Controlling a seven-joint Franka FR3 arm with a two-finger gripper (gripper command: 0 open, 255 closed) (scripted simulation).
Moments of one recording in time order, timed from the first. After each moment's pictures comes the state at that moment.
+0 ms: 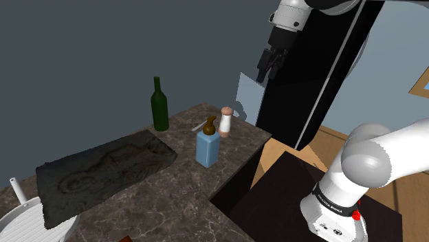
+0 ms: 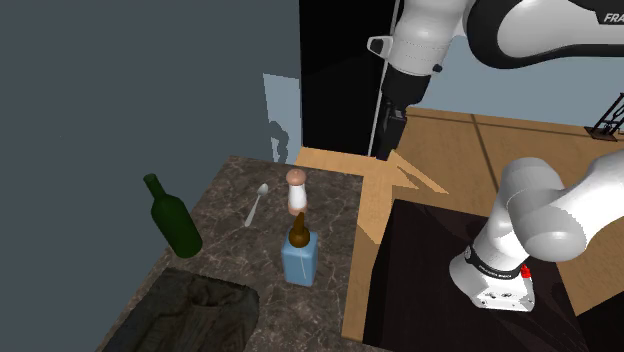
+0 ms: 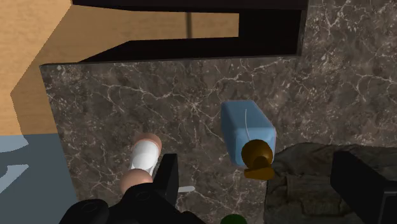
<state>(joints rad) 0.00 -0.75 0.01 -2.35 0.09 1.71 -0.04</state>
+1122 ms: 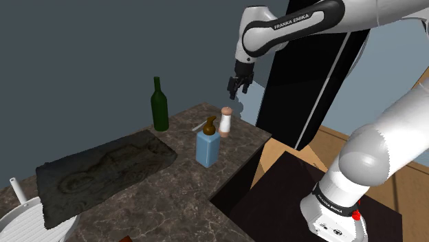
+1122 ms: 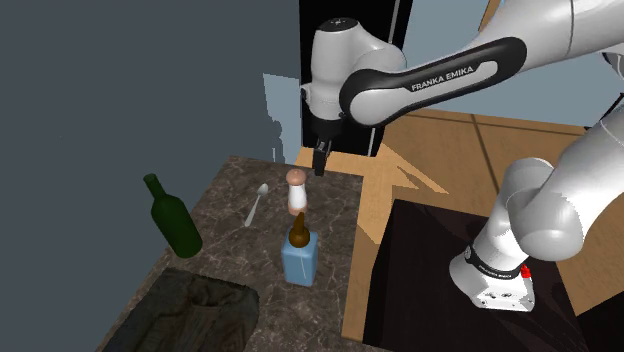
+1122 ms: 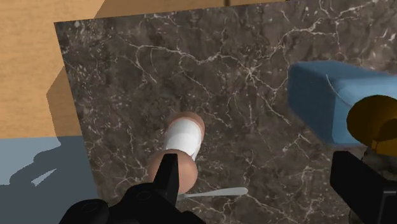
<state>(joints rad) -0.07 -0.26 0.02 -2.27 -0.04 2.07 -0.03</state>
